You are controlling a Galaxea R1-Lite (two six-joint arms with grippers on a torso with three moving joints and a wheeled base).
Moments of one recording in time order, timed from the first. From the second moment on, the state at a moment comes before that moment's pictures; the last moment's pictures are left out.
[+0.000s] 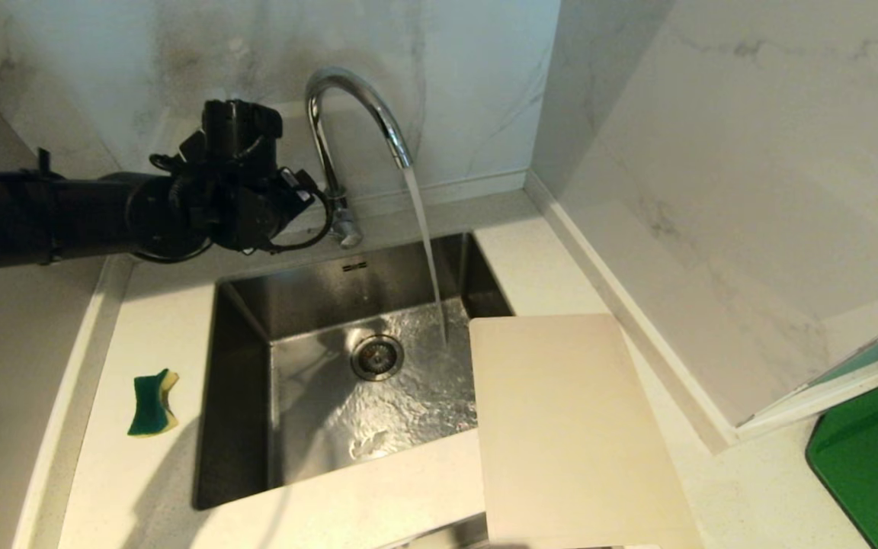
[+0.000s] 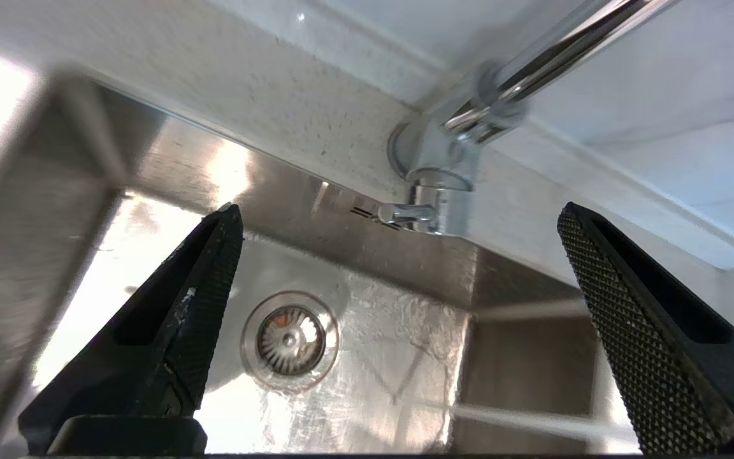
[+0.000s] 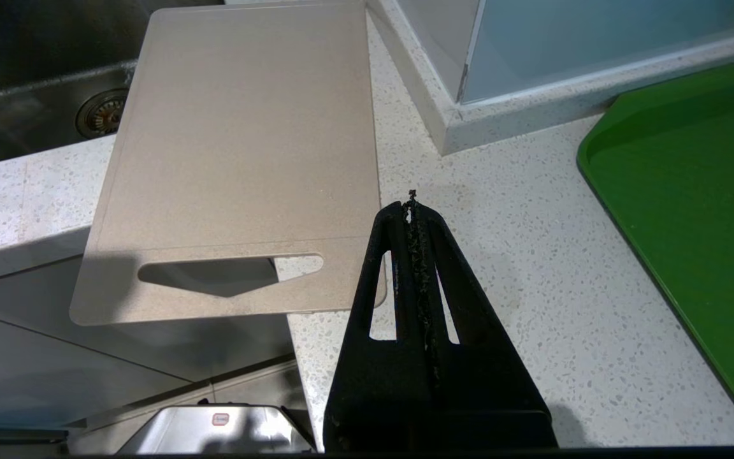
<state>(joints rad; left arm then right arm) -0.44 2.08 -1.91 0.07 0.63 -0.78 0.00 0.00 0.00 0.00 0.00 0.03</state>
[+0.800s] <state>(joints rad) -0.38 1.61 -1.62 0.69 0.25 -0.68 0.00 0.00 0.00 0.00 0.00 0.03</state>
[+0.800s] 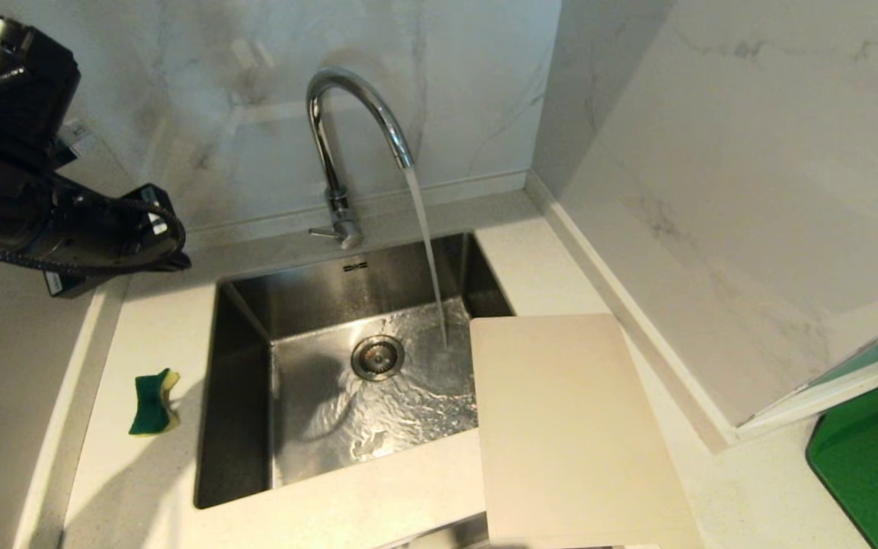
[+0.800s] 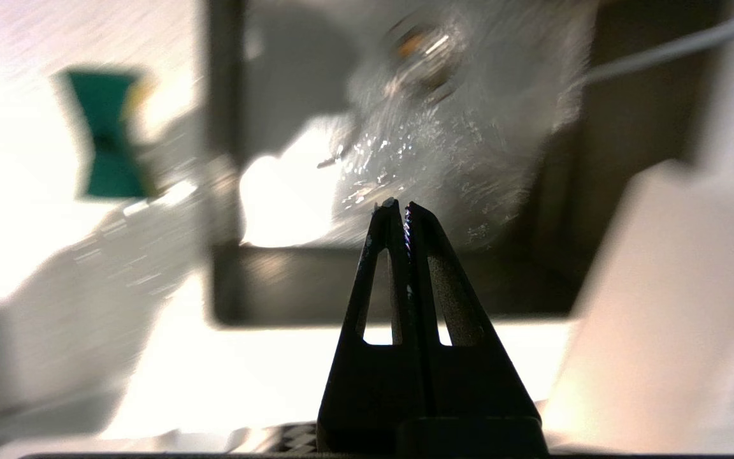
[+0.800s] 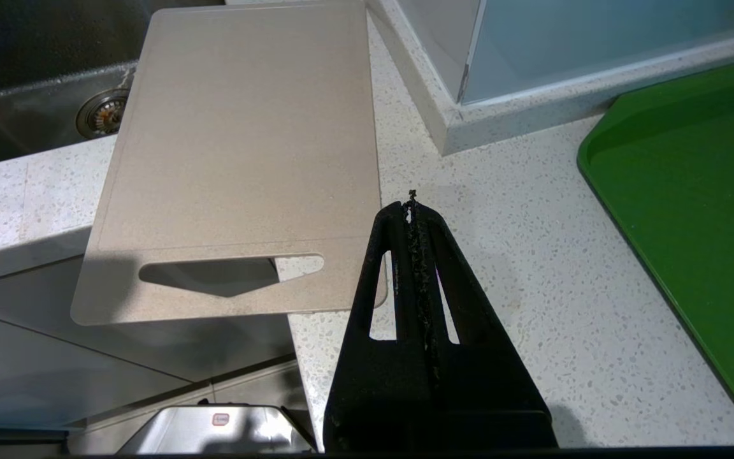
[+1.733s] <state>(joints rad) -0.06 1.56 -0.99 0.33 0.18 -0.43 0.00 0.00 0.00 0.00 0.00 0.03</state>
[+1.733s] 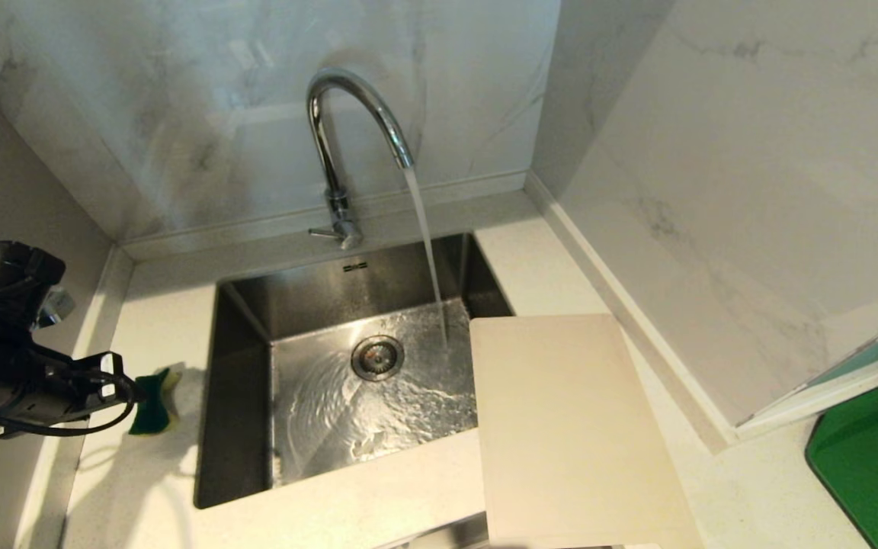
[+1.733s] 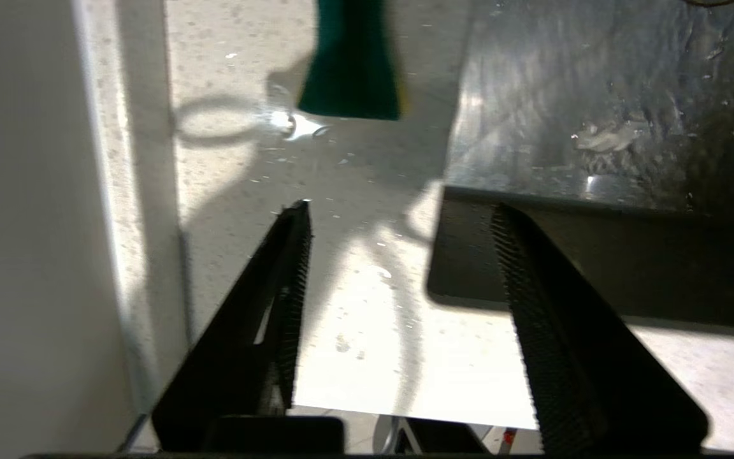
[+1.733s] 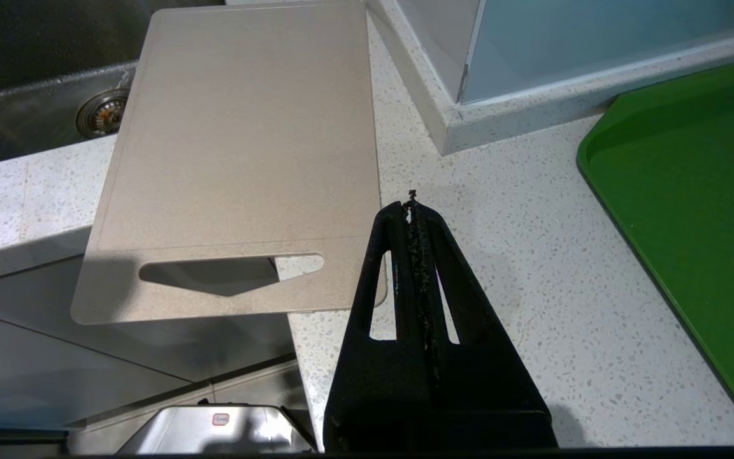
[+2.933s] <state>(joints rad) 0.09 1.87 -1.08 0.13 0.04 -0.46 0.00 0.00 0.00 0.00 0.00 0.03</state>
